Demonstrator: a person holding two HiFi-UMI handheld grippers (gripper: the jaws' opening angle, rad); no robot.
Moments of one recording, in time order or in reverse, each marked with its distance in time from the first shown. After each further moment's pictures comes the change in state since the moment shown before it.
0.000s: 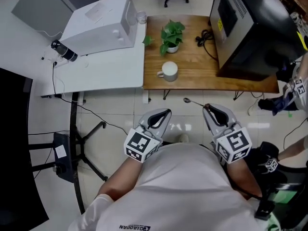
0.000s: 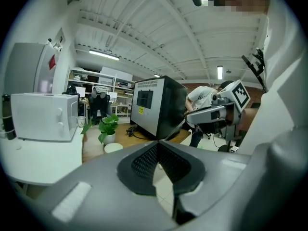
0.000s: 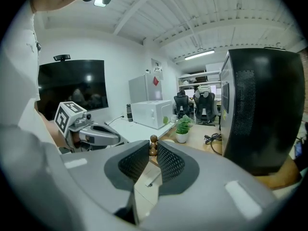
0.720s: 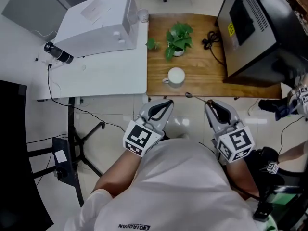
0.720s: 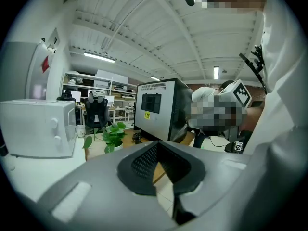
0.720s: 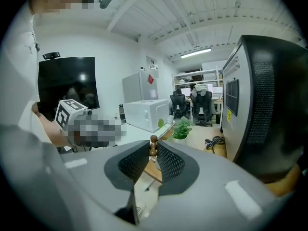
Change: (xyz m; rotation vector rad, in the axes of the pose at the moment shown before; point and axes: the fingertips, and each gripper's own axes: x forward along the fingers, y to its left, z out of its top) left arm 0.035 0.081 0.038 0.059 -0.023 -0.035; right arm 0.073 -0.027 0.031 0.025 0.012 -0.043
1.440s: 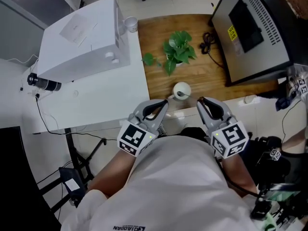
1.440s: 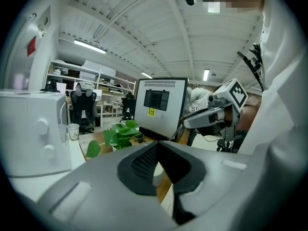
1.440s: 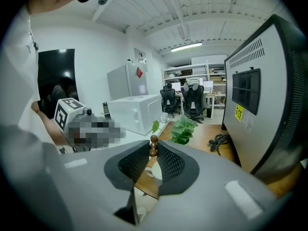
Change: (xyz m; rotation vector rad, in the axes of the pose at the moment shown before) left arm 0.019 0.119 0.002 0.010 0.046 -0.191; right arm 0.117 0.000 0.030 0.072 0.052 -0.127
